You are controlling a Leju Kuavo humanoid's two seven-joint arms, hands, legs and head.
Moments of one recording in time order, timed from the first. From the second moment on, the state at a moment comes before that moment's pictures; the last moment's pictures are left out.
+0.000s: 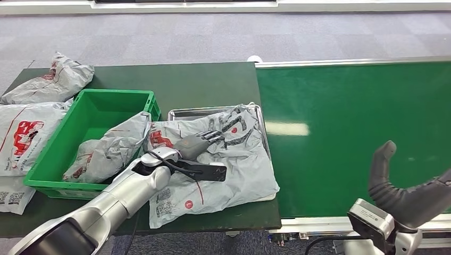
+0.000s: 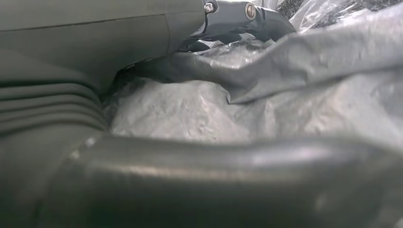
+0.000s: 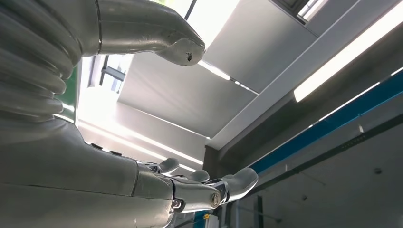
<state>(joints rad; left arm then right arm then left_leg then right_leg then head) -0.78 -0.06 -0.83 -0.57 -0.67 -0.11 -0.16 0.08 0.12 -0.11 -1.98 0.73 -0.70 -0.51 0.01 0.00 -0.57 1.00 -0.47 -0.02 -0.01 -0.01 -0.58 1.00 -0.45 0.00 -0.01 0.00</state>
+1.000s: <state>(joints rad) -0.82 -0.14 -0.81 -0.52 -0.77 0.01 -0.16 0.11 0.12 -0.08 -1.99 0.73 -0.70 -0.52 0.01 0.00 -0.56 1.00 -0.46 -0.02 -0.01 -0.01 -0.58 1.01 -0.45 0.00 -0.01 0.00</state>
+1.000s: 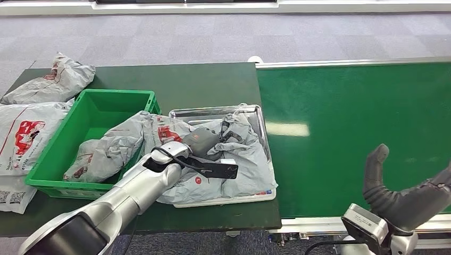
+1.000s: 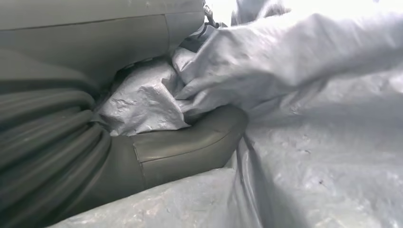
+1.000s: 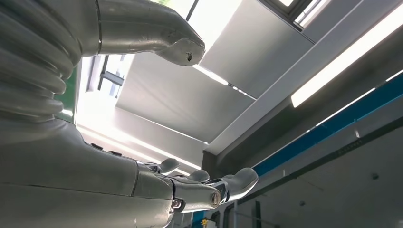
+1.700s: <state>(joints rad) -0.76 0.26 -0.37 -1.41 -1.34 0.39 0.00 0.32 0.19 -0.18 -2.09 0.68 -0.70 -0.65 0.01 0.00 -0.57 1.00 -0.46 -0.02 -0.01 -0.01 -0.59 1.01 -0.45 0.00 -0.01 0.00</state>
